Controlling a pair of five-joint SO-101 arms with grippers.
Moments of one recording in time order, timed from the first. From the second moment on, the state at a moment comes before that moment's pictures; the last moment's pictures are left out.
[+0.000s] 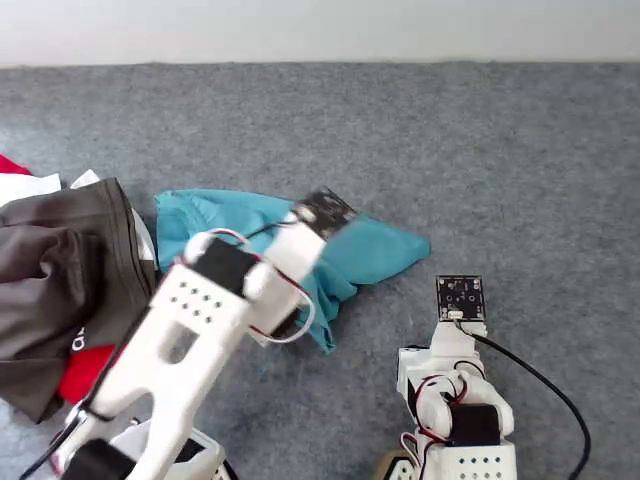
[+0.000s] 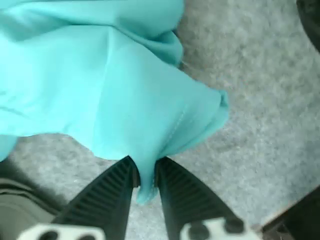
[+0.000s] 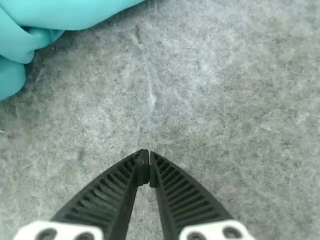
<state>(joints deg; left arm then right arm) 25.3 -24.7 27.2 91.5 -8.0 -5.5 -103.1 95.6 74.2 -4.4</state>
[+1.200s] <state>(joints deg) -21.1 -44.5 12.9 99.4 -14.5 -14.6 -103.1 93.2 61.5 0.6</state>
